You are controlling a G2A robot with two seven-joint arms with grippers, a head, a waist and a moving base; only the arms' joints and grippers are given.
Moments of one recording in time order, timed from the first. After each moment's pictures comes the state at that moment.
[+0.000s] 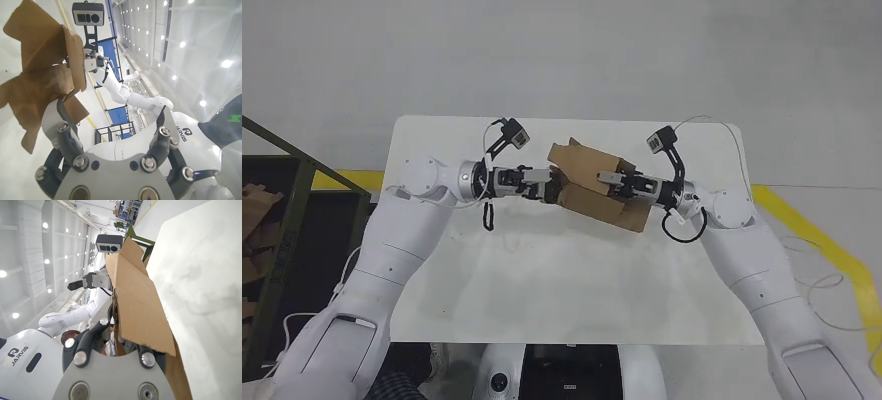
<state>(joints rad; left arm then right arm) 0.88 -1.12 -1.12 -1.23 -0.62 -0.31 -1.37 -0.88 -1.22 1.04 -1.12 0.50 -0.51 1.06</state>
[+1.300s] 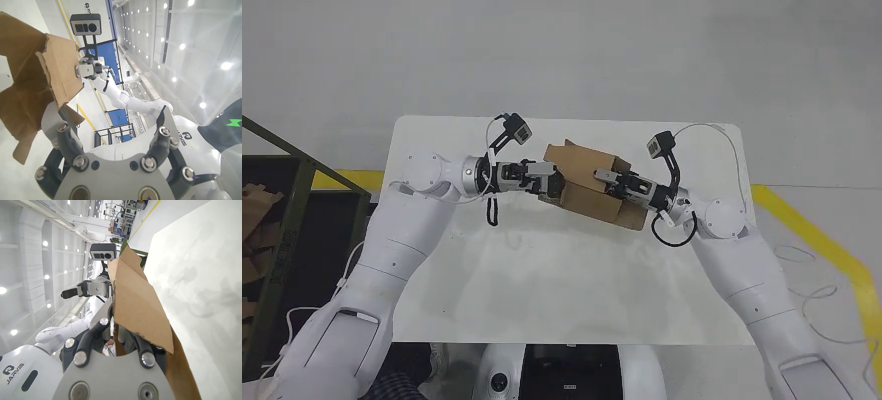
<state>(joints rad) 0.85 -1.13 -1.10 -1.21 -0.62 -0.32 -1.35 -0.96 -1.22 1.06 -1.21 0.42 -0.43 0.89</state>
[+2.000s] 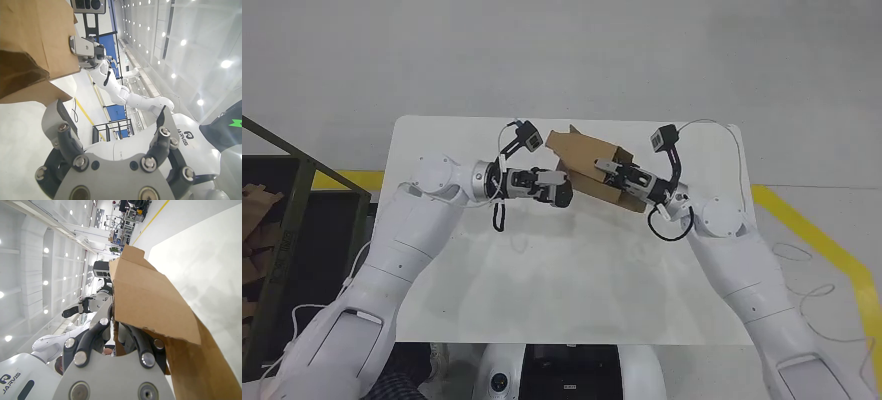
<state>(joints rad) 0.84 -1.14 -1.06 -1.21 -0.62 -0.30 -1.36 -0.96 -1.23 1.05 -1.22 0.40 -0.42 0.81</state>
